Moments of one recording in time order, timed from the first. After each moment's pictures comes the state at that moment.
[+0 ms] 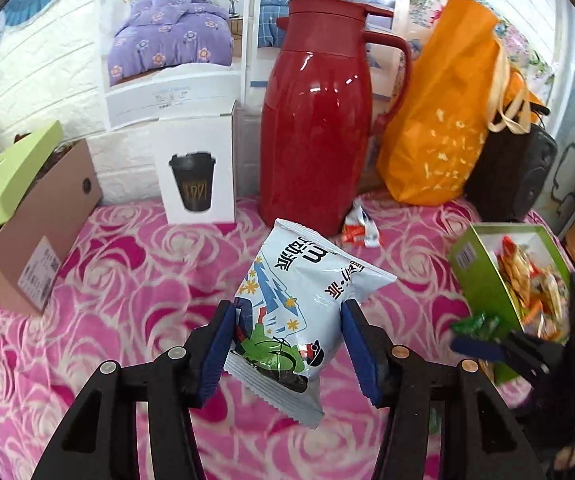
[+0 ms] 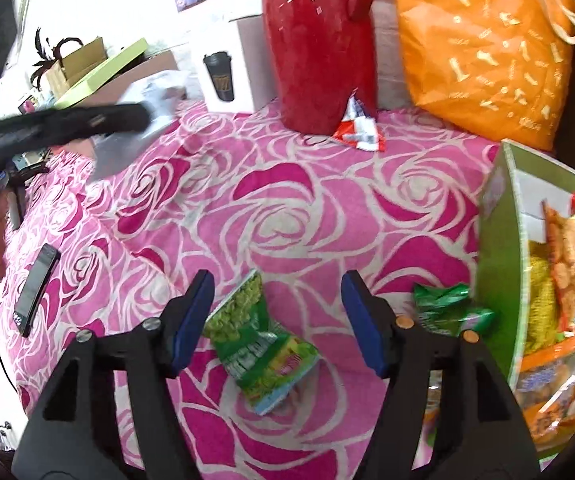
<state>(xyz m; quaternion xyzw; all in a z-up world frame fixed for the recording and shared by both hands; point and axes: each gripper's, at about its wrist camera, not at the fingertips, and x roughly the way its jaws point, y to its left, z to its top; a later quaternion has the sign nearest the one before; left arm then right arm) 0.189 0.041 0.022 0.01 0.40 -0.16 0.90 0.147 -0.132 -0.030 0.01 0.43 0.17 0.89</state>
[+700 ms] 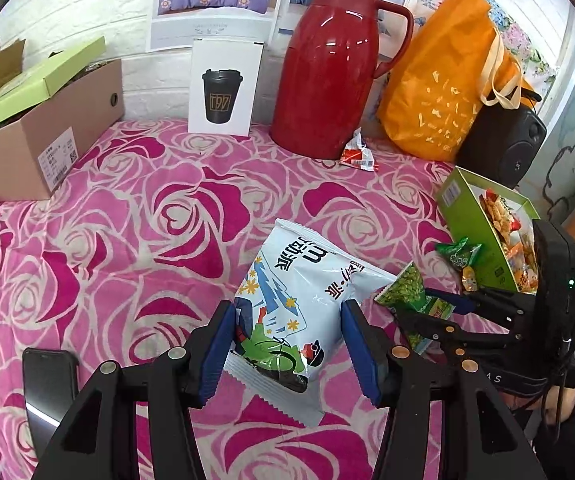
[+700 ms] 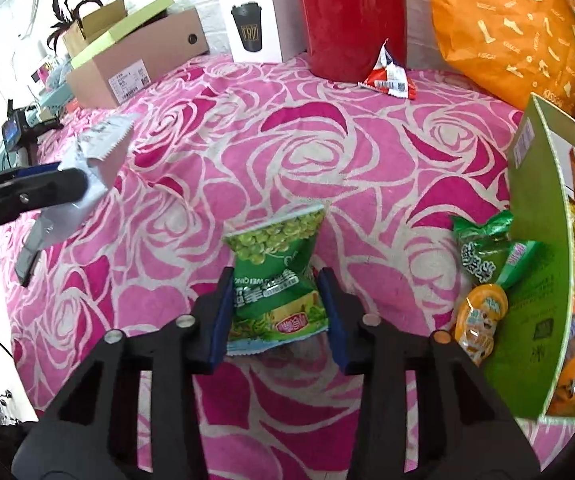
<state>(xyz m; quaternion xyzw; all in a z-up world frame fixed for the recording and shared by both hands) 0.116 0.065 -0.013 -0.05 0.45 -0.15 0.88 0.118 -0.123 -0.054 -0.01 0.46 0.20 0.87</state>
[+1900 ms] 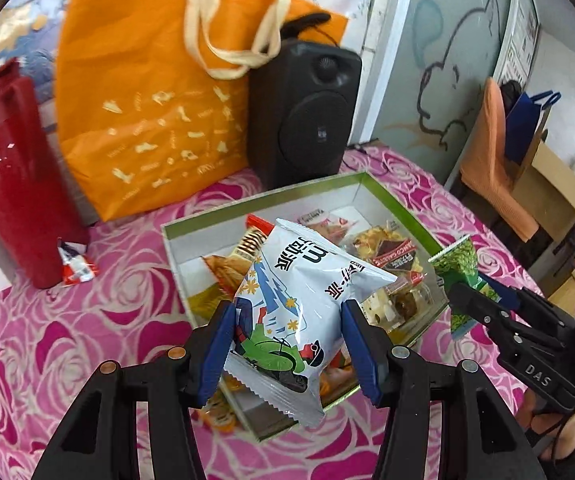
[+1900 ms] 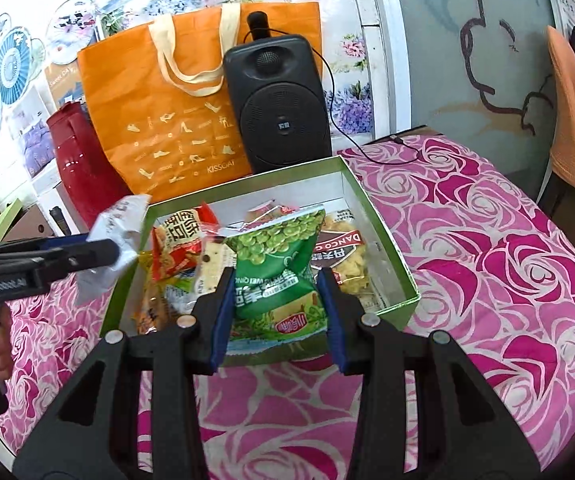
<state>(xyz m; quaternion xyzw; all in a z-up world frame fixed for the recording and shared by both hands) 0.131 -0.235 0.037 0.08 0.40 -0.35 0.84 -0.003 -0.388 0.030 0.13 0.29 -0.09 0.94</state>
